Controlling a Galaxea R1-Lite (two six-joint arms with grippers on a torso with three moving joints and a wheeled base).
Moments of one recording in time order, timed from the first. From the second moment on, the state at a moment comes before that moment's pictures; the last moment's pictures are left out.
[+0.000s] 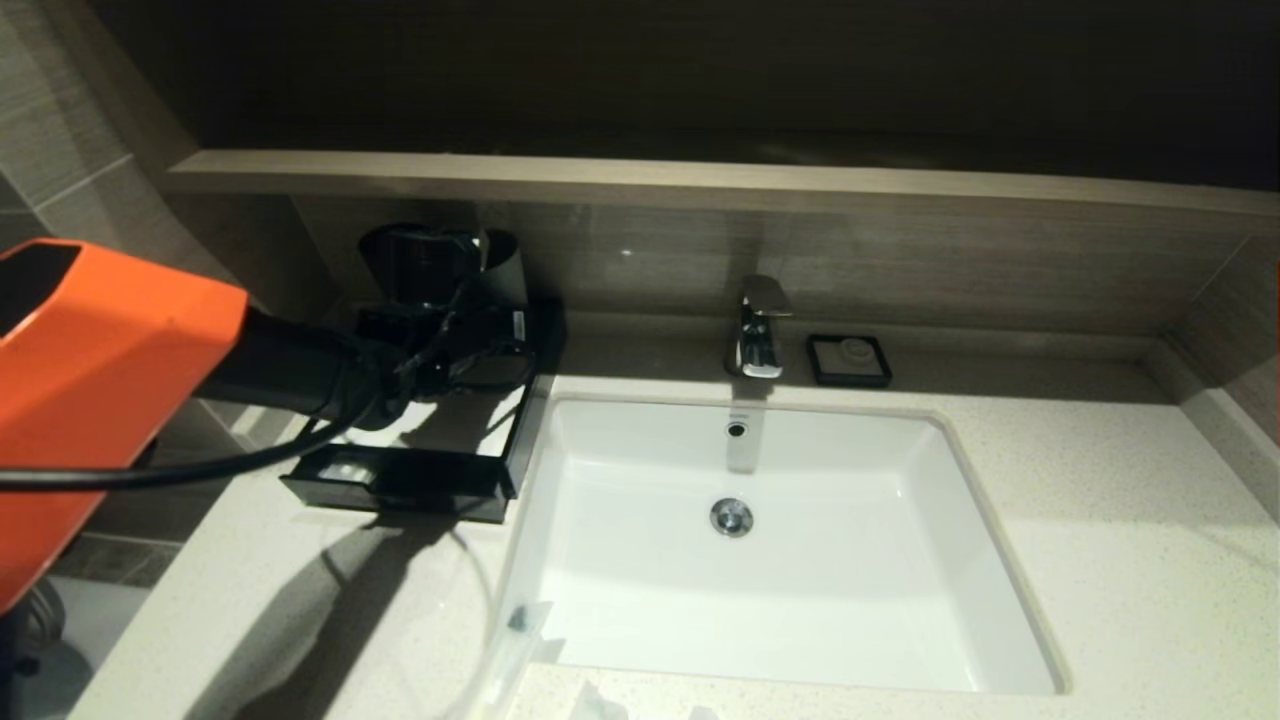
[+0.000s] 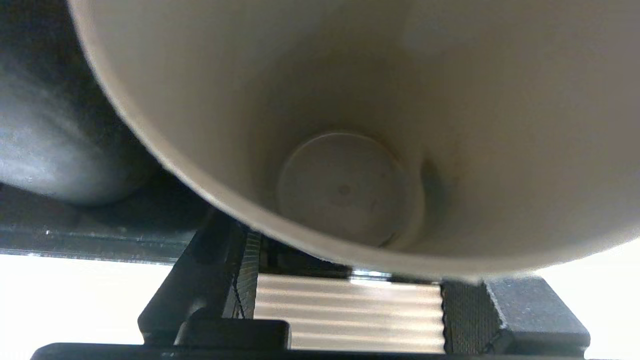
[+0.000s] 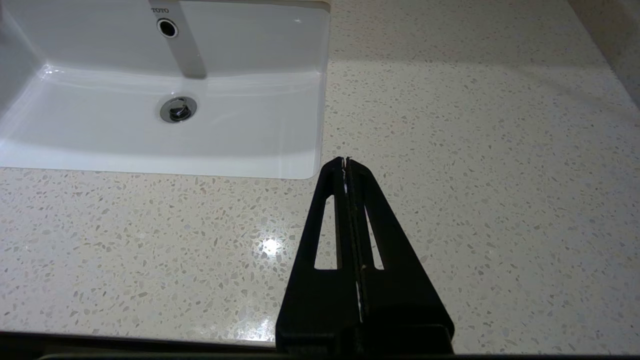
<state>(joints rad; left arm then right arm) -0.33 2.10 -1.44 -0.47 0.22 -0.07 0.00 0.00 0.00 0.01 -0.01 0.00</state>
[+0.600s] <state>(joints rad) -0.33 2.12 -1.46 -0.46 0.22 -0.06 0.00 0.00 0.00 0.01 -0.01 0.00</state>
